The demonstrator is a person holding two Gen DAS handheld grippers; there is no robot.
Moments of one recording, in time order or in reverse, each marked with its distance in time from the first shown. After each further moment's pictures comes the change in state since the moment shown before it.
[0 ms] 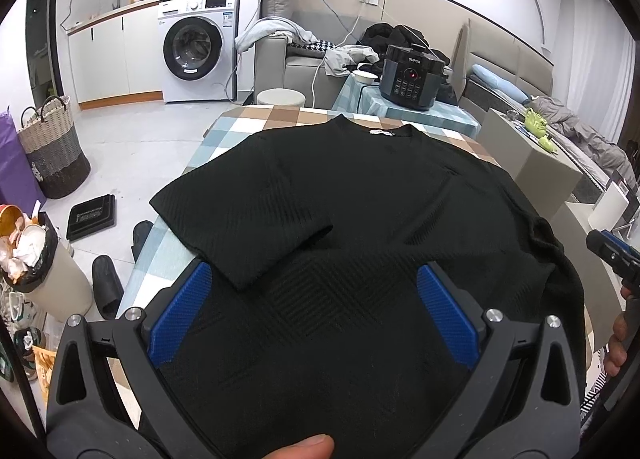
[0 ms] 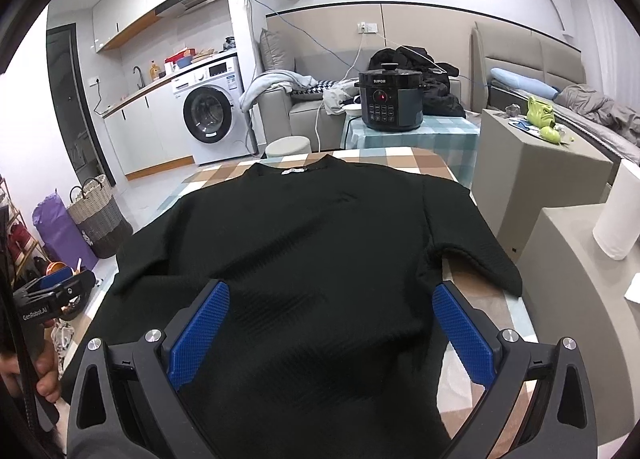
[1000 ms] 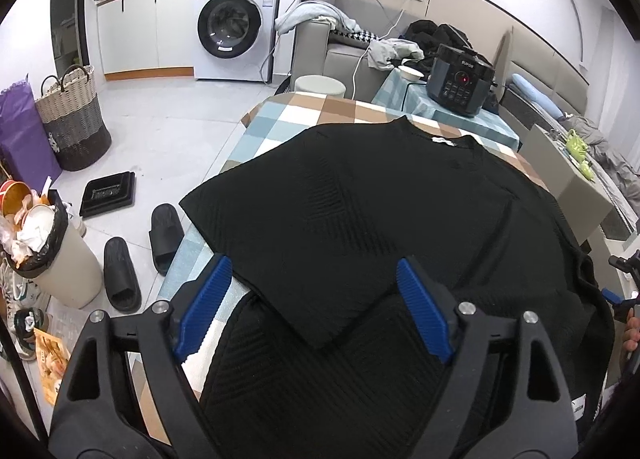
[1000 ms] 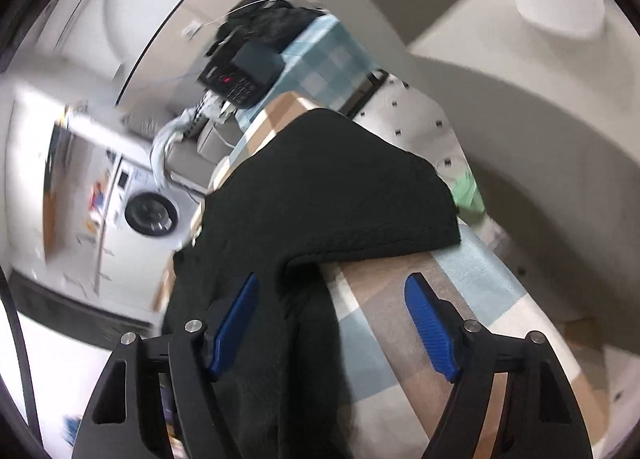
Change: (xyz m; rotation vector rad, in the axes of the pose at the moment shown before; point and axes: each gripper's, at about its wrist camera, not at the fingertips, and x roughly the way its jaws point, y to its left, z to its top) left arm 0.077 0.083 0.037 -0.106 0.047 0.091; right arm 0.089 -0.225 -0.014 0.862 0.185 0.066
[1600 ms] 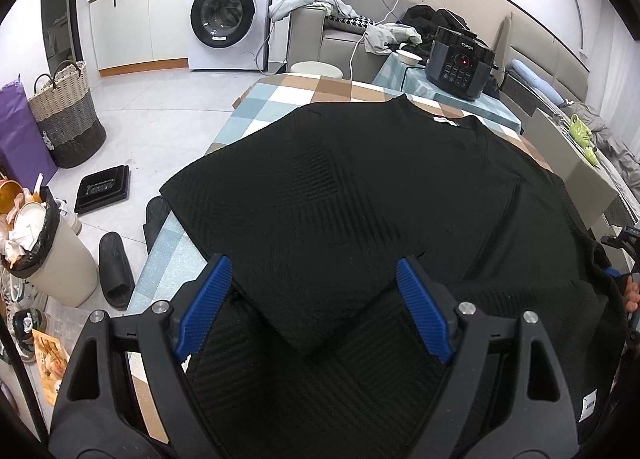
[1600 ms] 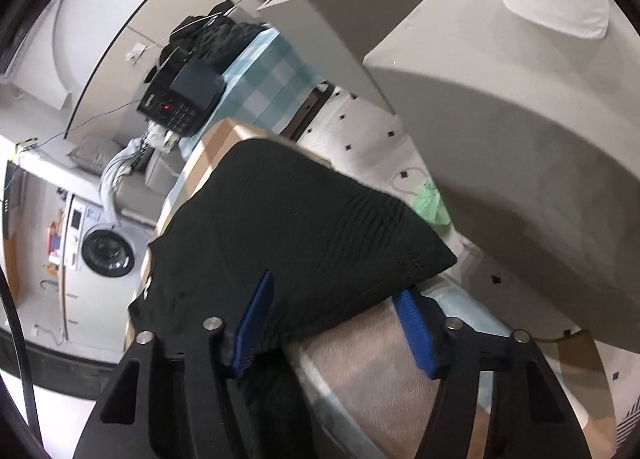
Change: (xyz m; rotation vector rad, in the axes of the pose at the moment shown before) left arm 0.044 -0.019 -0.012 0.024 0.044 0.004; right arm 0.033 0.003 0.031 0.071 -0.100 -0.227
